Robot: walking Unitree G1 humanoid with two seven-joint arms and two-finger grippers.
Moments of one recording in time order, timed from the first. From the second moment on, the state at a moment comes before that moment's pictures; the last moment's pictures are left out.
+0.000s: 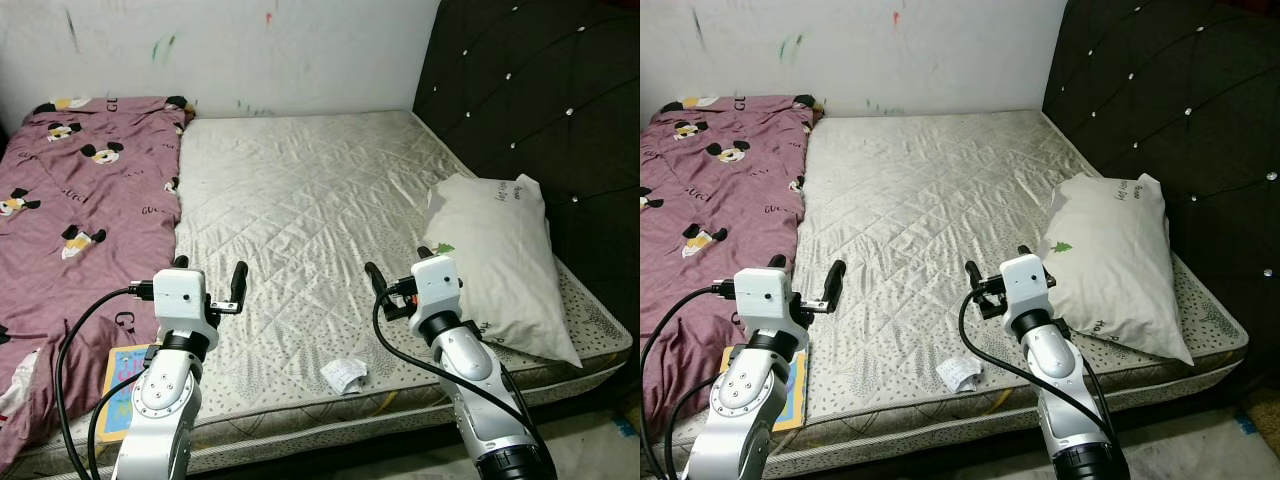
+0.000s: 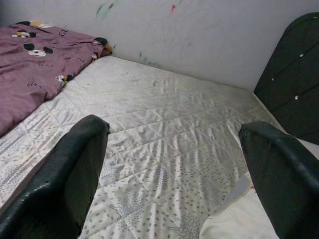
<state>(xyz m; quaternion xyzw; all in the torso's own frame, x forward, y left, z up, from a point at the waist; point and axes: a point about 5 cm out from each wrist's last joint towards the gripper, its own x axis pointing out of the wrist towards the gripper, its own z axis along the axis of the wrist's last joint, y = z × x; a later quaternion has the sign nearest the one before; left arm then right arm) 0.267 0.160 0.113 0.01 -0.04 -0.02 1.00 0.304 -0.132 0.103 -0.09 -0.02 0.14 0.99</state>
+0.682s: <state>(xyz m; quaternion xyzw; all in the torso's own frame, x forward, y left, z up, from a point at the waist) 0.268 0.157 0.113 0.00 -0.04 -0.02 1.00 0.303 -0.130 0.104 -0.08 -0.02 0.15 0.98</state>
